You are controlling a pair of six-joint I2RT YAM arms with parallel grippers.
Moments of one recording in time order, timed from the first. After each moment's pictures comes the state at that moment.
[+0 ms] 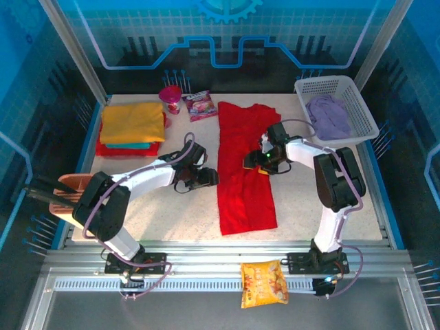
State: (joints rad) left arm -0.52 1.61 0.95 -0.44 0.26 -0.70; right arm 0.29 1.89 1.17 -0.50 -0.46 0.44
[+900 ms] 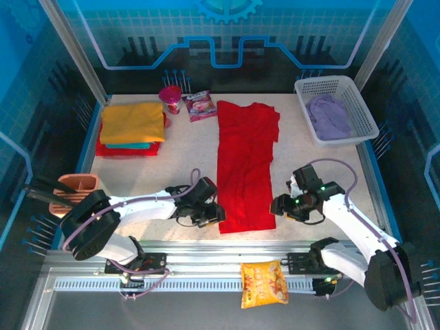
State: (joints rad) left arm -0.86 1.46 0.67 -0.33 0.30 -1.12; right arm 0.31 1.02 0.57 -0.88 -0.37 0.54
